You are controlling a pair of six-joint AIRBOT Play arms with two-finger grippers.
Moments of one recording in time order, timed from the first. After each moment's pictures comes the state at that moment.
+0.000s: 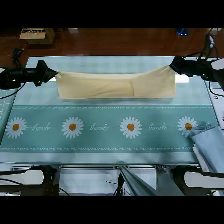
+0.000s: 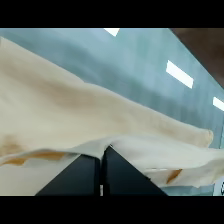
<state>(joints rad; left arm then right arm) 0.28 -1.52 1.18 0.52 -0.93 -1.23 -0.15 -1.49 1.24 -0.80 0.65 1.28</state>
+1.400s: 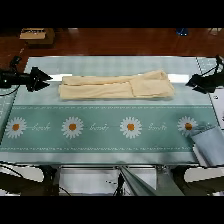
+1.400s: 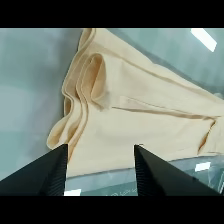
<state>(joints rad) 0.41 -1.72 1.38 0.70 -1.21 -1.28 -0.43 -1.66 1.36 -1.12 1.02 1.36</state>
